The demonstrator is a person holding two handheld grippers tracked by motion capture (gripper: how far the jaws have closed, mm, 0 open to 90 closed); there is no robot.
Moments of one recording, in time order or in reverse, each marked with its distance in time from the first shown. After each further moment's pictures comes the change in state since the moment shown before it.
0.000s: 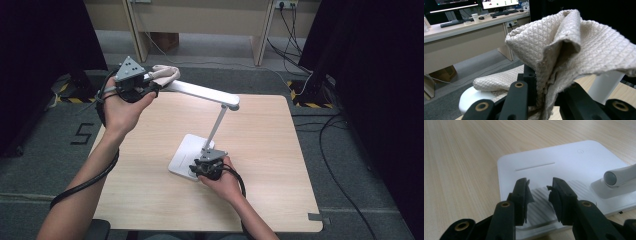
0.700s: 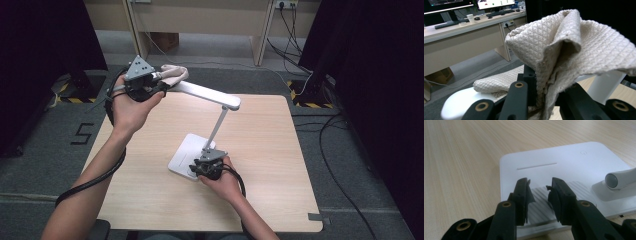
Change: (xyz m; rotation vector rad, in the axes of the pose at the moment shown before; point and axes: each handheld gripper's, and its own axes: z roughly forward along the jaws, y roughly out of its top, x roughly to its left) left arm -0.014 0.006 0.013 0.008 -0.024 0.015; right arm -0.001 0.000 0.001 -0.006 0.001 -0.003
